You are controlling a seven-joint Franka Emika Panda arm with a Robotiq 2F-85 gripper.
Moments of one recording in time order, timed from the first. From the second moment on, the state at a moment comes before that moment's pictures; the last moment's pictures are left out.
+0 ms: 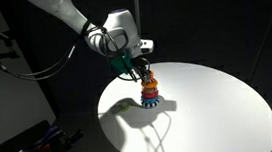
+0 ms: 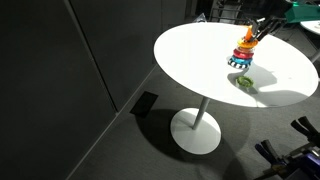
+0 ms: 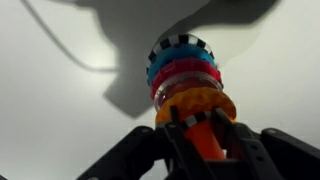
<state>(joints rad) -0.06 0.26 -0.11 -2.20 0.01 2.74 0.12</state>
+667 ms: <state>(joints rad) -0.06 0.24 -0.13 -2.20 0.01 2.74 0.12</state>
